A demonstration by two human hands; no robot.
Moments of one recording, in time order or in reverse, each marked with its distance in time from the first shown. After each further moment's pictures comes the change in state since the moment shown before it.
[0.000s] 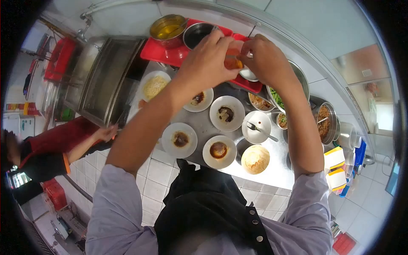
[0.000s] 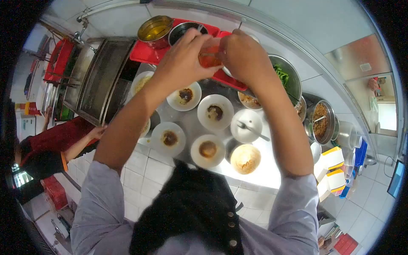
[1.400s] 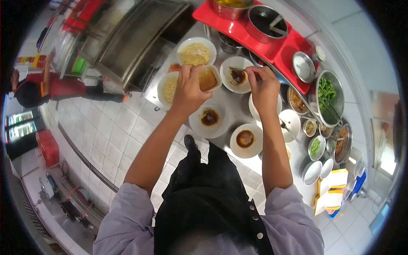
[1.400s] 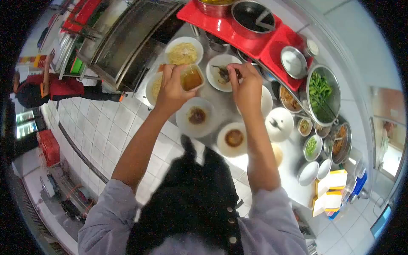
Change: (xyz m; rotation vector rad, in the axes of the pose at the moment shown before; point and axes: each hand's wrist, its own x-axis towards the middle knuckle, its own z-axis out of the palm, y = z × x) left_hand -0.239 -0.078 0.015 -0.052 0.219 -0.466; right_hand -0.067 -0.106 0.174 0.692 0.139 0.161
